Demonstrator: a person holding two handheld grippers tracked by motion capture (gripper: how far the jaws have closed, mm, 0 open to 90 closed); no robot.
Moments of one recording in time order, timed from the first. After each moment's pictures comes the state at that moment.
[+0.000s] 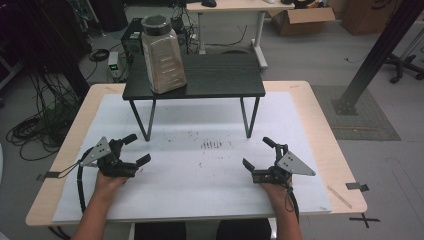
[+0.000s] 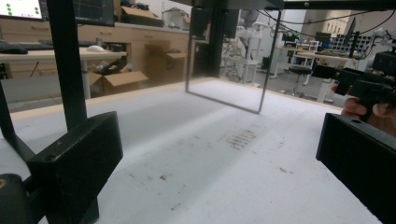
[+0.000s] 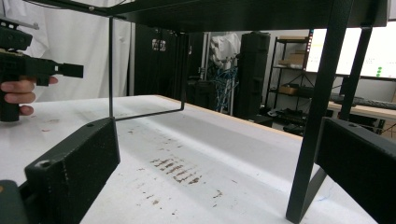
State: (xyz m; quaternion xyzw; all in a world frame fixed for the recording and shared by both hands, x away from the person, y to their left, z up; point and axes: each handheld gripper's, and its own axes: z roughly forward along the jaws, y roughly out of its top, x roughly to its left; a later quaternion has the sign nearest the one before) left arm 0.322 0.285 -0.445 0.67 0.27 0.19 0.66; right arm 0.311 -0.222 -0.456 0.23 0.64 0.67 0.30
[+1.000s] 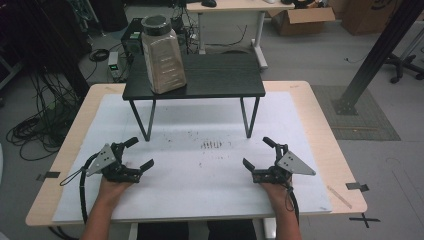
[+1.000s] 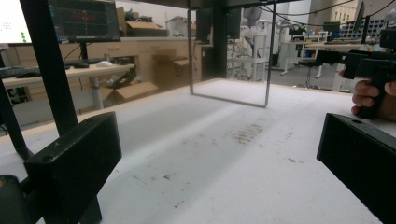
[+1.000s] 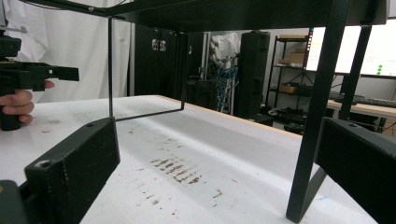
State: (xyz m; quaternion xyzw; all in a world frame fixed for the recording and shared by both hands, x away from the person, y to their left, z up) left arm 0.311 0.277 -0.454 0.68 0.24 0.24 0.65; right arm 0.312 -0.222 -0.456 0.24 0.64 0.67 0.29
